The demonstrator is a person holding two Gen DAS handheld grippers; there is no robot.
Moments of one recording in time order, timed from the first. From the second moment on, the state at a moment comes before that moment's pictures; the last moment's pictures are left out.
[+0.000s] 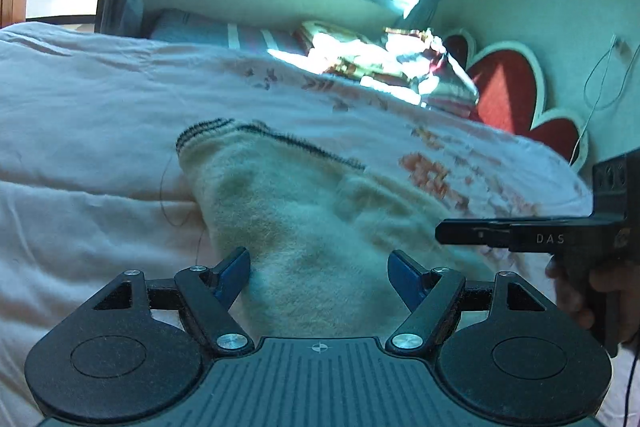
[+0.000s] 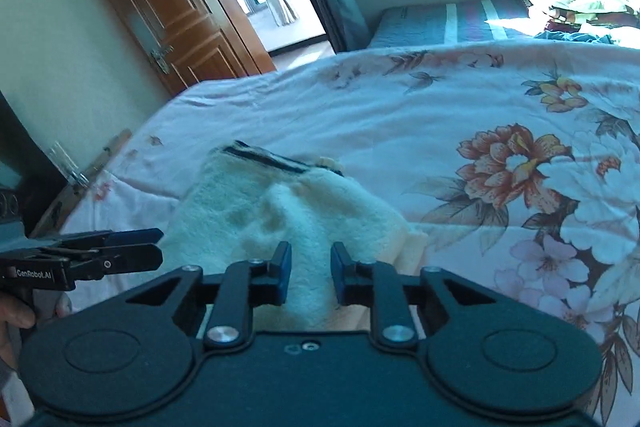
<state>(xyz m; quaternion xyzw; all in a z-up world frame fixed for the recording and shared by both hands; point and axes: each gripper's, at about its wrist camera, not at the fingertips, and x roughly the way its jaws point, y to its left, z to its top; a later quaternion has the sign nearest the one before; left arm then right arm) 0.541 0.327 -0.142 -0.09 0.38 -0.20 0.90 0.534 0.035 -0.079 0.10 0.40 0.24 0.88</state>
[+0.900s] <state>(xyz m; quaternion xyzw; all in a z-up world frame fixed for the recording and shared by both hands) 0.414 0.283 -0.124 0.04 0.32 -0.12 0.94 0.409 0.009 -0.062 0.07 0.37 0.24 0.90</state>
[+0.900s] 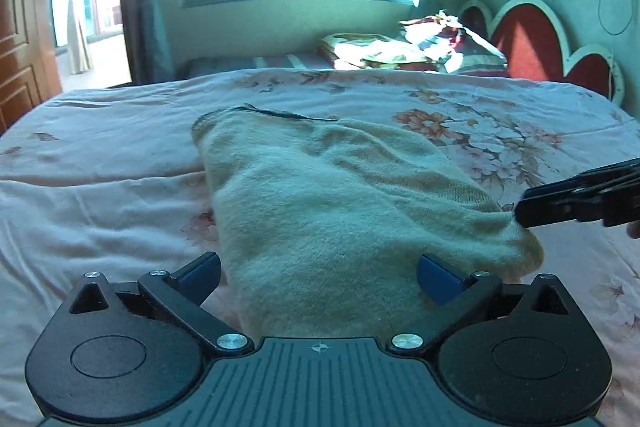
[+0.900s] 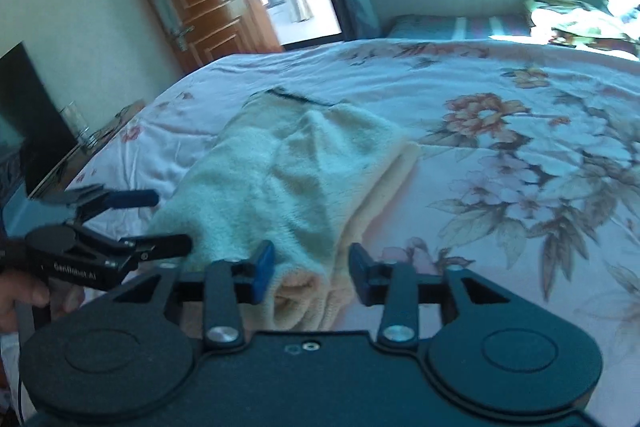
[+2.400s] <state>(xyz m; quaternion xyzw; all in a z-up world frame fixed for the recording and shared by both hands) 0.060 0.227 0.036 -0.03 0.21 -0.05 0.97 0.067 -0.022 0.081 0.01 0.27 0.08 0.96</state>
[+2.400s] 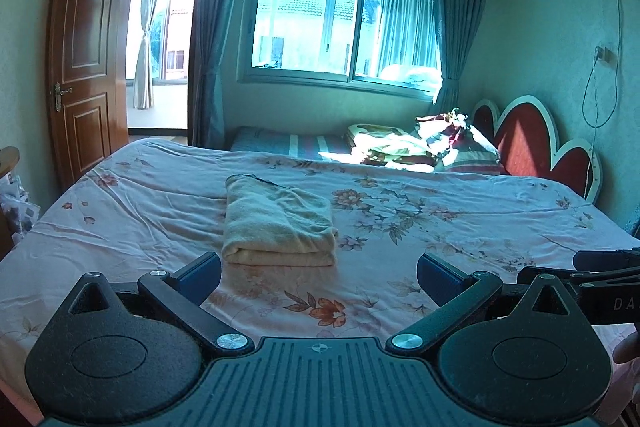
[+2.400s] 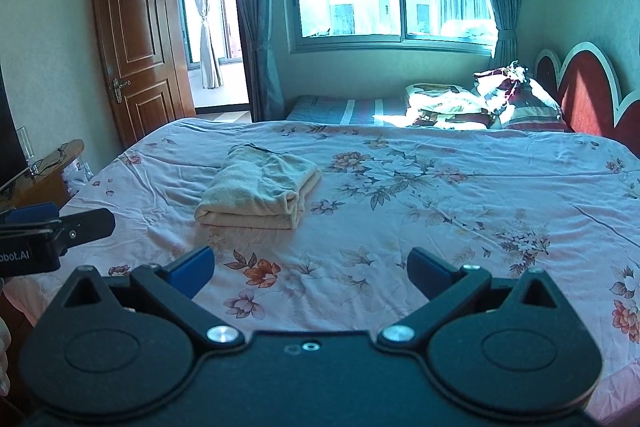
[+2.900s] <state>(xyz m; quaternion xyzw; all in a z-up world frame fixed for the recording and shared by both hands) 0.061 0.222 0.036 -0.03 0.22 -0.06 0.97 0.063 -0.027 0.080 0.01 0.27 0.08 0.96</state>
